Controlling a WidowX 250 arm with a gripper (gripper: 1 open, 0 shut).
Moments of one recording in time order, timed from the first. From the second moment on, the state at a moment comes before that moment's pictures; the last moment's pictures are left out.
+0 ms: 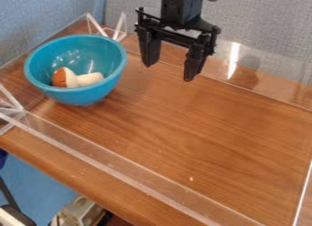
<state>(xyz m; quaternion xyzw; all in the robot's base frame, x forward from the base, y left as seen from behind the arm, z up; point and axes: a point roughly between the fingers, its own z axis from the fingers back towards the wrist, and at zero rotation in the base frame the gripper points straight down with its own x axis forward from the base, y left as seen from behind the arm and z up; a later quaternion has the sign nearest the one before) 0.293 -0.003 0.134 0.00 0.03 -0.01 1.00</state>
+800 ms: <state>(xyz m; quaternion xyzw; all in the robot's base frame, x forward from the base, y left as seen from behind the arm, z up) 0.301 0.146 0.098 -0.02 0.01 0.40 0.92</state>
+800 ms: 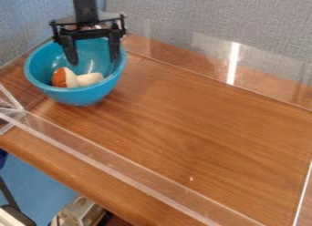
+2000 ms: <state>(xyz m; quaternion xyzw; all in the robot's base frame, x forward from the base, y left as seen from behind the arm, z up) 0.327 0.160 0.075 -0.01 -0.01 0.45 0.89</state>
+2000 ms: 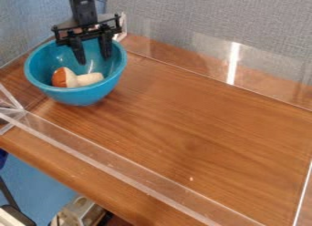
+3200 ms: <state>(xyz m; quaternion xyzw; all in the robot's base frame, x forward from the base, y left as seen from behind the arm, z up) 0.326 0.150 0.067 -0.01 -0.06 0.43 0.90</state>
